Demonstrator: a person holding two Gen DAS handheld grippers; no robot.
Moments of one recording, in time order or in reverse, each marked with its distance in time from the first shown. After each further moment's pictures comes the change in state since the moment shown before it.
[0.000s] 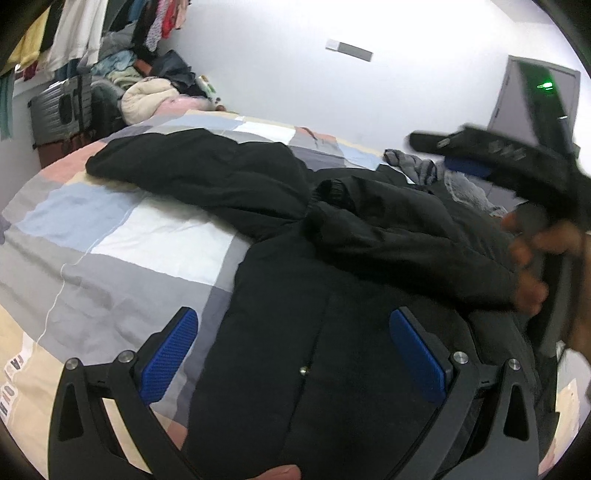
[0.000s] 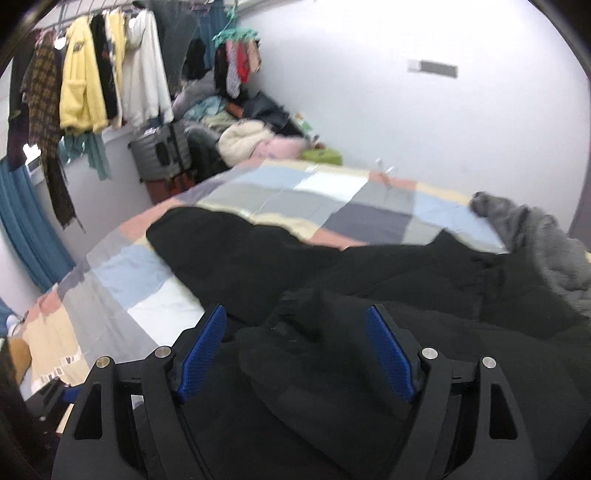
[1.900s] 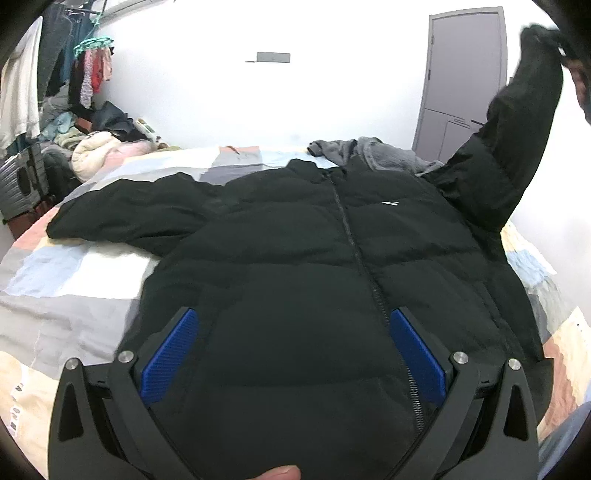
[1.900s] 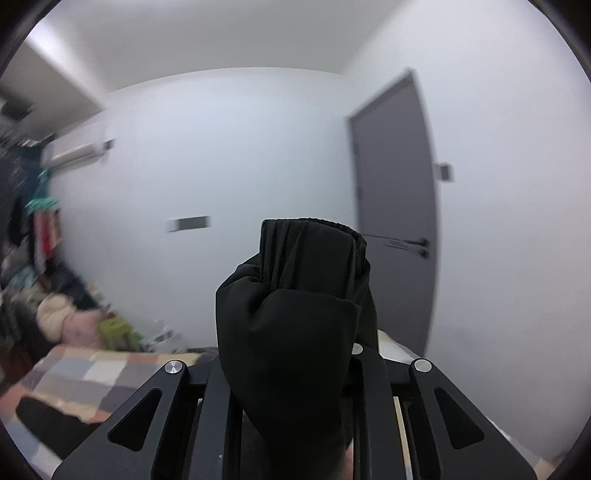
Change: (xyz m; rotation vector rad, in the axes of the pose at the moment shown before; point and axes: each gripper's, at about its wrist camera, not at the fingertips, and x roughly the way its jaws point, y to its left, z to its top) left arm -0.038 -0.113 -0.032 0.246 -0.047 -0.074; right arm -0.345 -0.235 0.082 0.257 -0.516 -0.734
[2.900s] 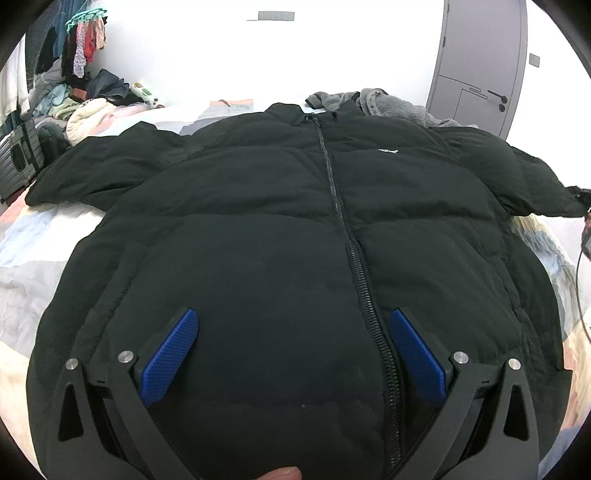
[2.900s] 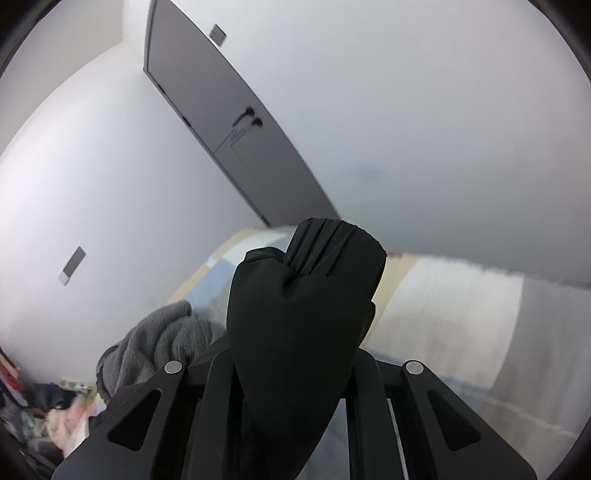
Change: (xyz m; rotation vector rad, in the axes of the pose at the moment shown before) left arm 0.070 -0.050 -0.021 -0.030 0.160 0.030; right arm 0.119 -0.390 -0.279 0.650 0.244 -0.299
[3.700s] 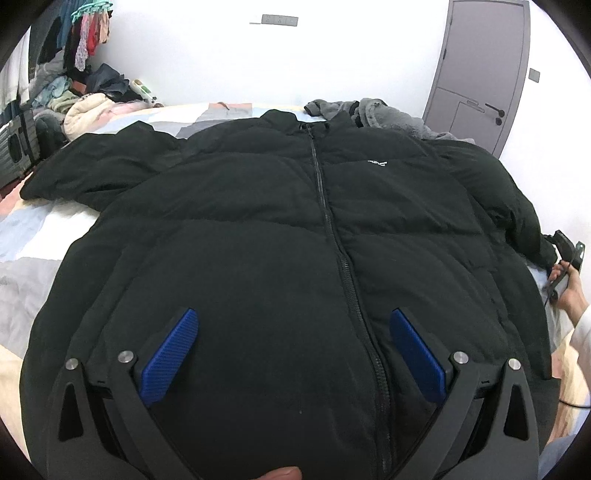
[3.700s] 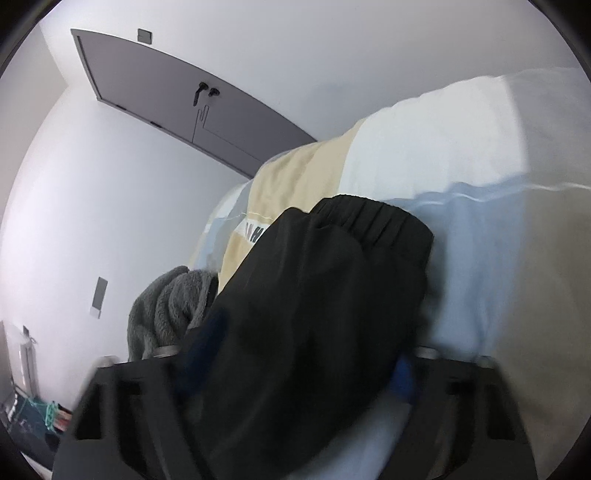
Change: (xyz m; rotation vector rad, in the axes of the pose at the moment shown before) left arm -0.001 -0.002 0.006 -0.037 -0.021 -0.032; right arm 0.050 -0.069 -0.118 0.350 0.183 0.124
